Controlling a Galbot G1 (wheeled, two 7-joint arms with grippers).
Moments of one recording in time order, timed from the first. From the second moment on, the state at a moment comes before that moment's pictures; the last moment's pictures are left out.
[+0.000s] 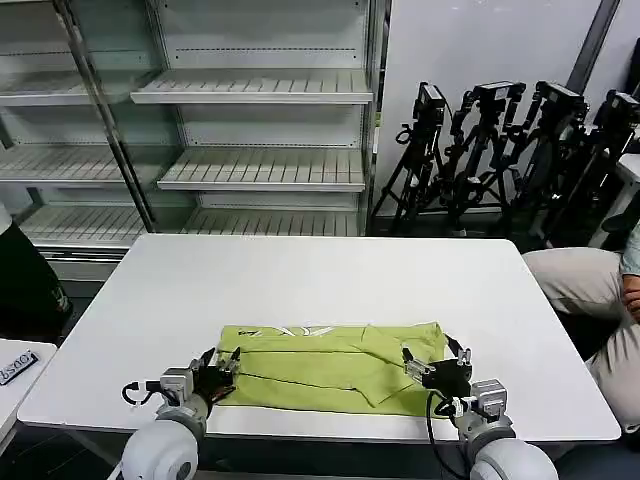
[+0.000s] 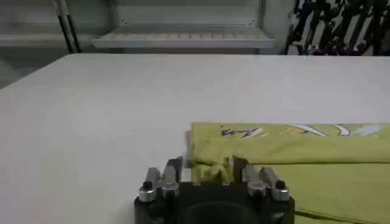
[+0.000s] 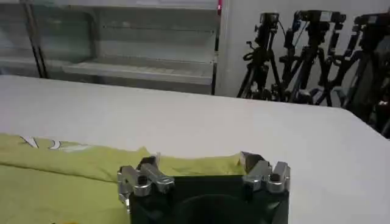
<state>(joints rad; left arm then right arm) 1.26 -1.04 -0.26 -2.04 -0.68 0.58 -0.50 -1.40 1.18 0.43 2.18 0.33 -0.53 0.13</state>
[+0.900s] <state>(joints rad) 1.30 -0.92 -0.53 -2.01 -0.46 0.58 -0.33 -1.38 1.18 0.44 2.19 0.32 -0.53 0.14</state>
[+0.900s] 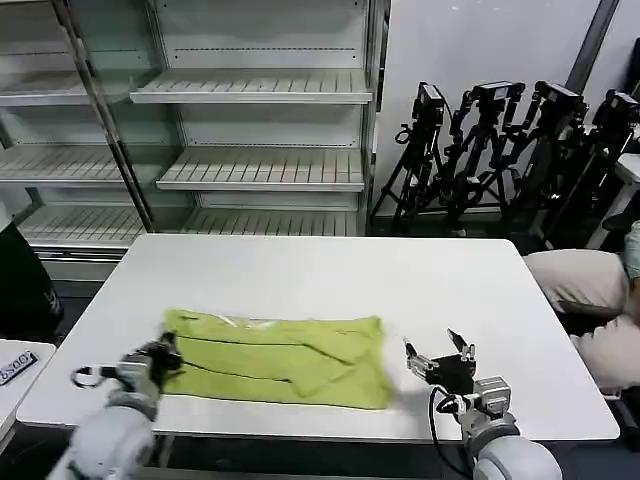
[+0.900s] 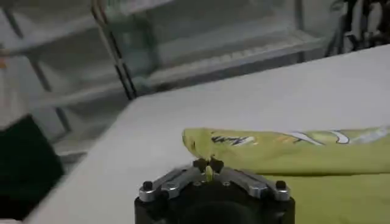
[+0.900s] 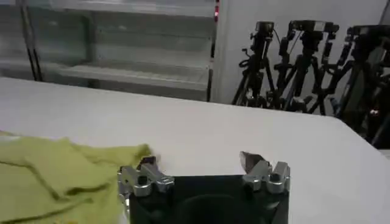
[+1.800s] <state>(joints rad) 1.20 -1.08 -0.17 -2.21 -0.42 0.58 -0.28 -1.38 1.17 0.46 2.19 0.32 -0.54 0.15</state>
